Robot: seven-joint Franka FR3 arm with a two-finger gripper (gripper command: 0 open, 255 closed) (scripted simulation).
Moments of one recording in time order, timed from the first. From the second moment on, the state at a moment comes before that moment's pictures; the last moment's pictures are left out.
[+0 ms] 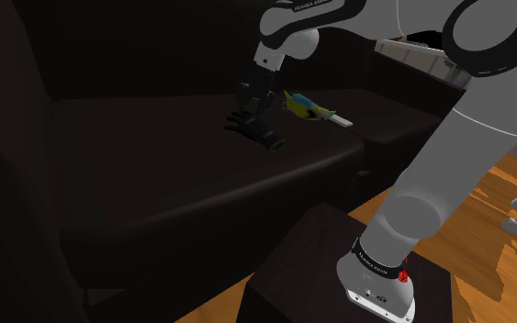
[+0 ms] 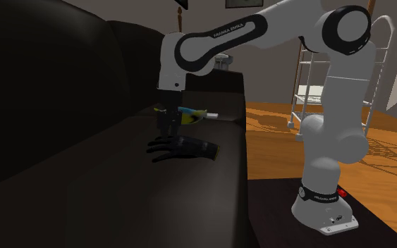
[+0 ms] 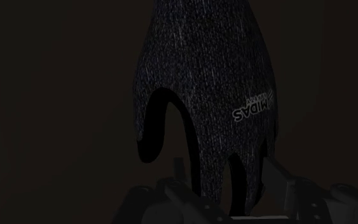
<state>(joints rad) -0.09 -0.08 -0.08 -2.05 0.23 2.02 0.13</state>
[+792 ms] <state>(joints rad) -0.09 -0.08 -0.08 -2.04 0.22 1.99 0.14</state>
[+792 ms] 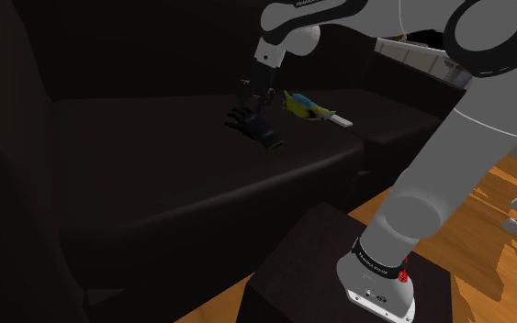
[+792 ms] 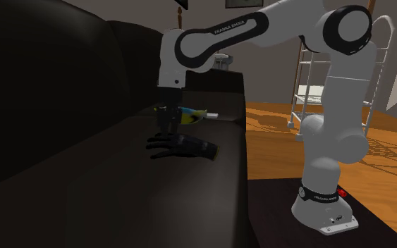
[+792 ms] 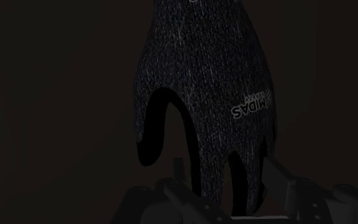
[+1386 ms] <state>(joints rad) -0.09 -0.10 -0.09 -1.94 0.21 1.88 0.16</state>
